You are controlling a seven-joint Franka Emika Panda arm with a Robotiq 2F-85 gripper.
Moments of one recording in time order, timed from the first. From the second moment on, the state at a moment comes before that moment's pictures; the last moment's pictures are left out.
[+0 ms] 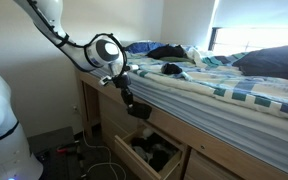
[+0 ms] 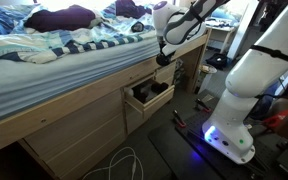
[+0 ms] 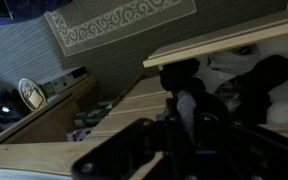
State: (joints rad) arm 0.14 -0.22 -0.04 -2.57 -0.66 2.34 0.69
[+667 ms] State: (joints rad) arm 0.01 -0.36 0.04 -2.58 -0.58 2.38 0.69
